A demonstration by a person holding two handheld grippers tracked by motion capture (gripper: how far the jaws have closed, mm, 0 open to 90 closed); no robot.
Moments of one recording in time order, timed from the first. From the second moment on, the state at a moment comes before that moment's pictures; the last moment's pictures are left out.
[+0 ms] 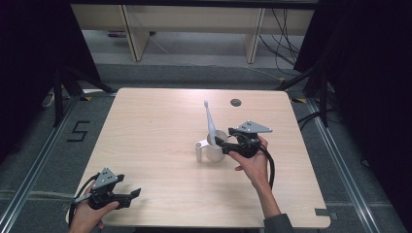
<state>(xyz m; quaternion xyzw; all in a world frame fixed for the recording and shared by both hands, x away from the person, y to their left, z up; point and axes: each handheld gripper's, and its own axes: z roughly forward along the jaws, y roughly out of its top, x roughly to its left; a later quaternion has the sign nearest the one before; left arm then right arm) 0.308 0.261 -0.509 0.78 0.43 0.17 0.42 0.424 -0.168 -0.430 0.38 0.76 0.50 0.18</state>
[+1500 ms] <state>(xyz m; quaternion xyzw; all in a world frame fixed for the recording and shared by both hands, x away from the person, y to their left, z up) 0.308 0.261 -0.509 0.78 0.43 0.17 0.42 0.393 -0.194 -0.435 0.40 0.76 0.48 0.18</state>
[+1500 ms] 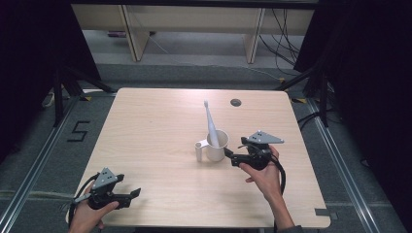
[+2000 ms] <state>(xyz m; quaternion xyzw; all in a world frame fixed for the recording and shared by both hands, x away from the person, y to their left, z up) 0.308 0.262 -0.507 0.79 0.43 0.17 0.41 0.381 -0.200 -0.439 0.39 0.75 0.49 0.20</state>
